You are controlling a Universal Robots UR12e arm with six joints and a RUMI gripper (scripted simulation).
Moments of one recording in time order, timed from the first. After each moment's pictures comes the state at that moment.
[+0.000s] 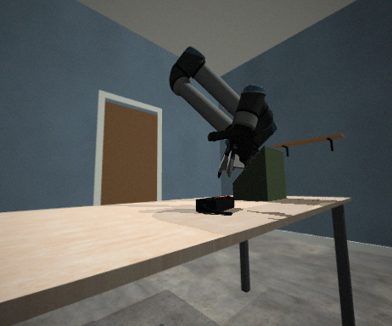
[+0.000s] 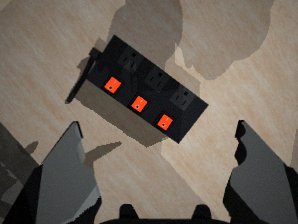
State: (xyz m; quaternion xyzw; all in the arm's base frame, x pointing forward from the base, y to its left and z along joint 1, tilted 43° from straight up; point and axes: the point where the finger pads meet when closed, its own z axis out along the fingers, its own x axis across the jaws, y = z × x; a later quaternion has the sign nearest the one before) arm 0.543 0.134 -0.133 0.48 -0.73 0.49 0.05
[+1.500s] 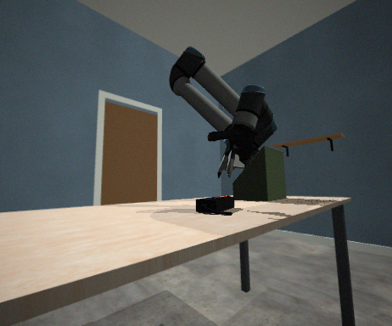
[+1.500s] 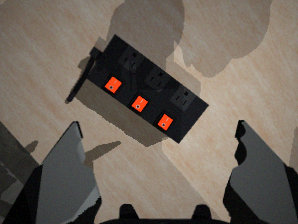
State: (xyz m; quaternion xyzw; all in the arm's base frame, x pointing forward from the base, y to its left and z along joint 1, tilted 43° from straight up) arm 0.543 0.135 -0.133 0.48 -0.73 0.49 0.05
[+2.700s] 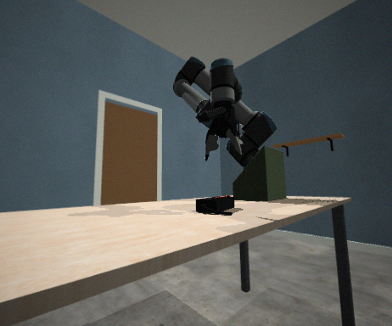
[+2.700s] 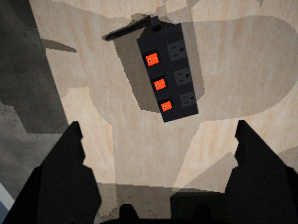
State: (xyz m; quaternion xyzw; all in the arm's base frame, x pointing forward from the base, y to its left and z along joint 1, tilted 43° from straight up) arm 0.559 0.199 -0.098 0.70 -0.61 0.30 0.22
